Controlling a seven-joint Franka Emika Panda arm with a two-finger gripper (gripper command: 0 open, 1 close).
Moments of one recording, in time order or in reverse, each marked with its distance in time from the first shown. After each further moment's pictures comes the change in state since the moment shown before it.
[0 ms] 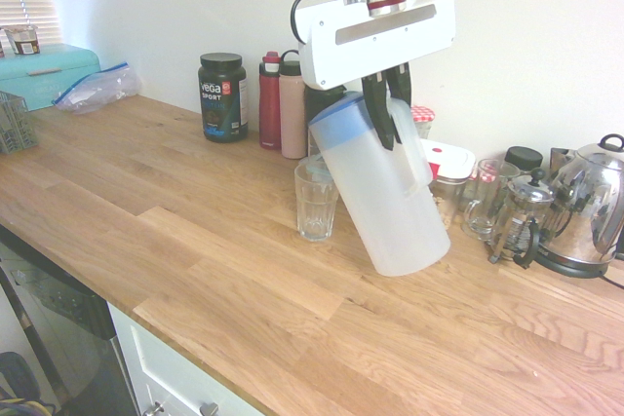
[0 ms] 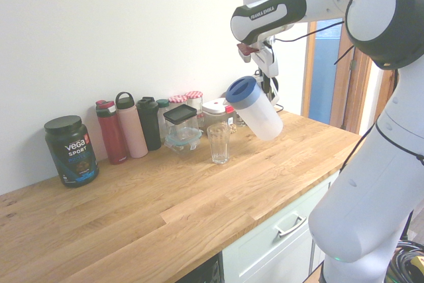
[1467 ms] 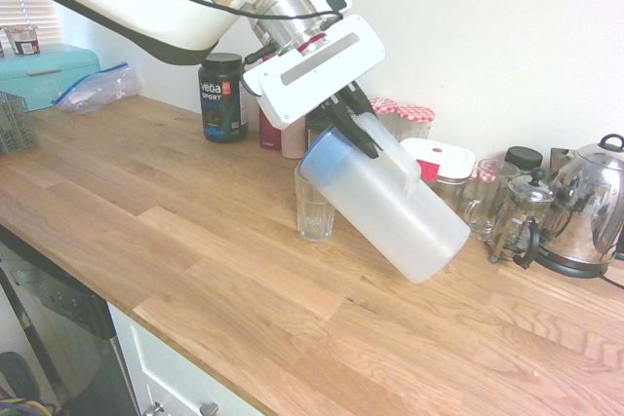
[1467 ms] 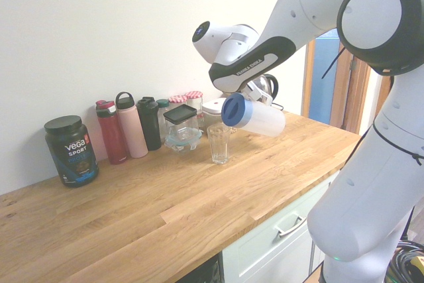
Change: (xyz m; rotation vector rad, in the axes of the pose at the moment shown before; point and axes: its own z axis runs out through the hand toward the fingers) arm 0.043 -0.100 0.032 -0.453 -0.146 -0.139
